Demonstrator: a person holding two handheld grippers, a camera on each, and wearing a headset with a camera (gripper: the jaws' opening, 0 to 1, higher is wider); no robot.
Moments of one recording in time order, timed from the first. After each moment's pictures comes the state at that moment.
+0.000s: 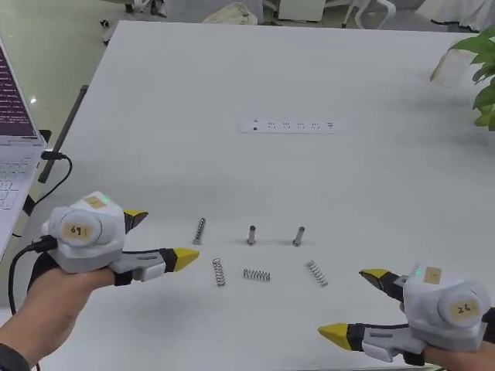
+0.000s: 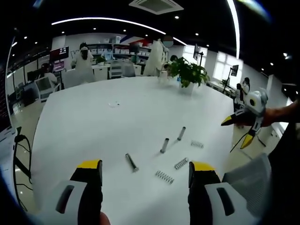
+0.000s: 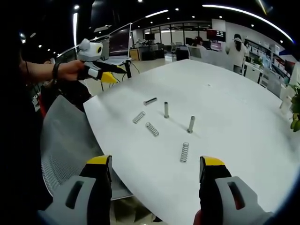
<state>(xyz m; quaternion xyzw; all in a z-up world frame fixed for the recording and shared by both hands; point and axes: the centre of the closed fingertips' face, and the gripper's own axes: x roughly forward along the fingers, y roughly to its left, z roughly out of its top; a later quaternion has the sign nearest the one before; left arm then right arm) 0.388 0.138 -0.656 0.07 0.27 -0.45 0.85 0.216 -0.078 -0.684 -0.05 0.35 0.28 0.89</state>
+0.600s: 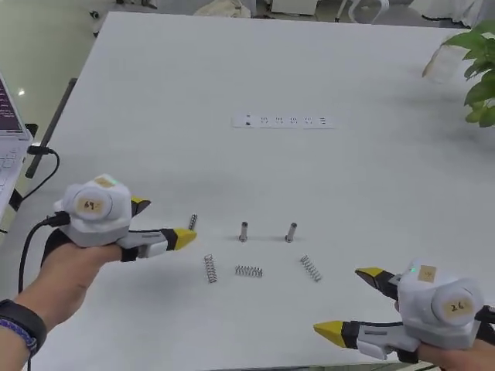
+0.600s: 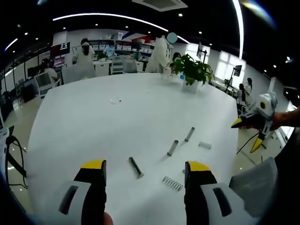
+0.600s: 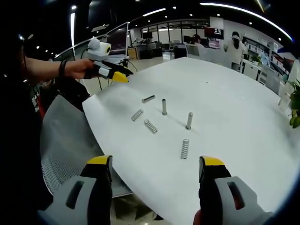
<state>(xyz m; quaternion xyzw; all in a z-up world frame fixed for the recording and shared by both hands) 0.413 0.123 -0.676 0.07 0.29 -0.44 0.85 0.213 -0.082 -0.687 -0.04 0.36 0.27 0.89</state>
